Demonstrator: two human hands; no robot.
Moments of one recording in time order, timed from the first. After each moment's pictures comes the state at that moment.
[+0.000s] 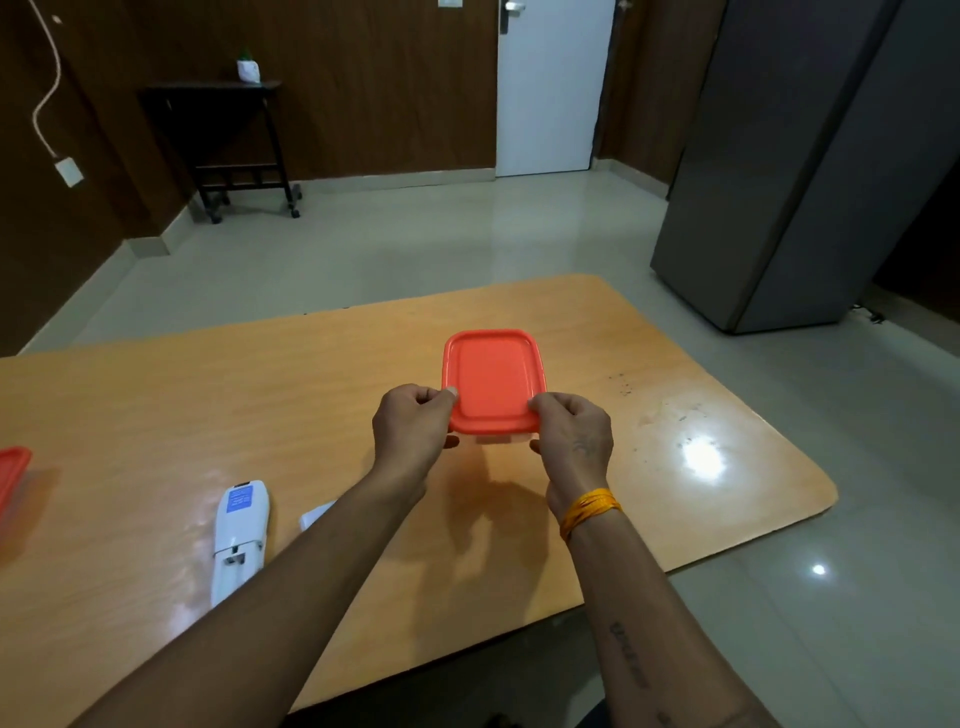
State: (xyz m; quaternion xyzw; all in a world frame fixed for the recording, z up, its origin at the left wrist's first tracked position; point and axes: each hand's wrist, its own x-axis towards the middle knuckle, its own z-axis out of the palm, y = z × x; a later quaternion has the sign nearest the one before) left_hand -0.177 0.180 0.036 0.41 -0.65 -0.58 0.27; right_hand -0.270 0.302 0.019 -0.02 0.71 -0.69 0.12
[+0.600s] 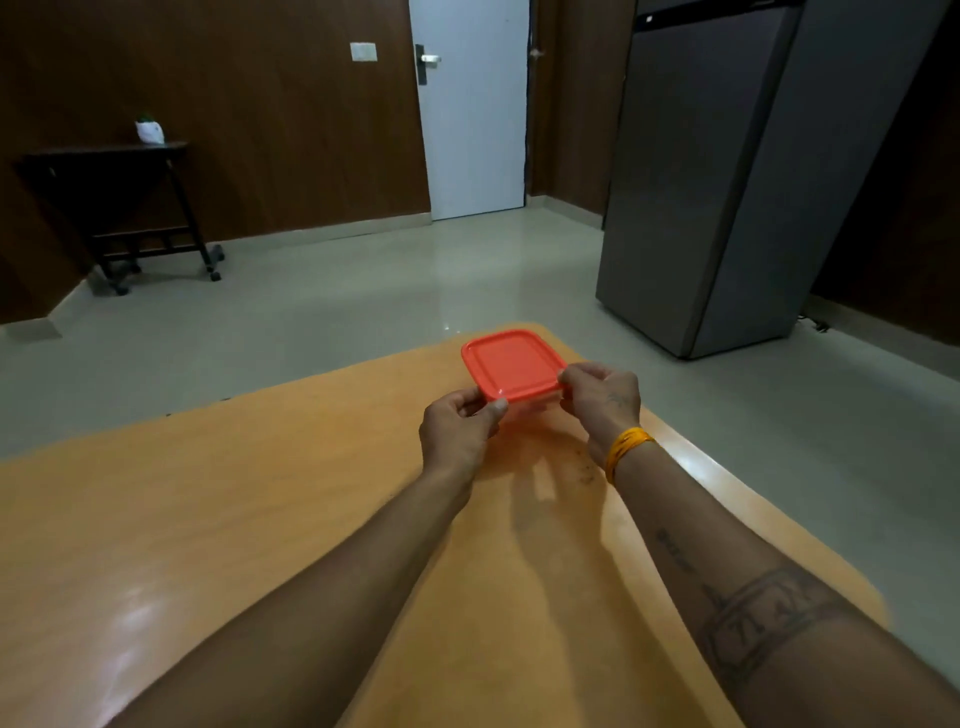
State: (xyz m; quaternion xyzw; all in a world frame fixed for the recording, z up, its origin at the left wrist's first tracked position) left_hand -0.418 0.162 -0.016 0.28 -0.66 -0.65 0.26; right_hand -0.535 0.284 -0.005 -0.01 0.71 -0.70 0.07
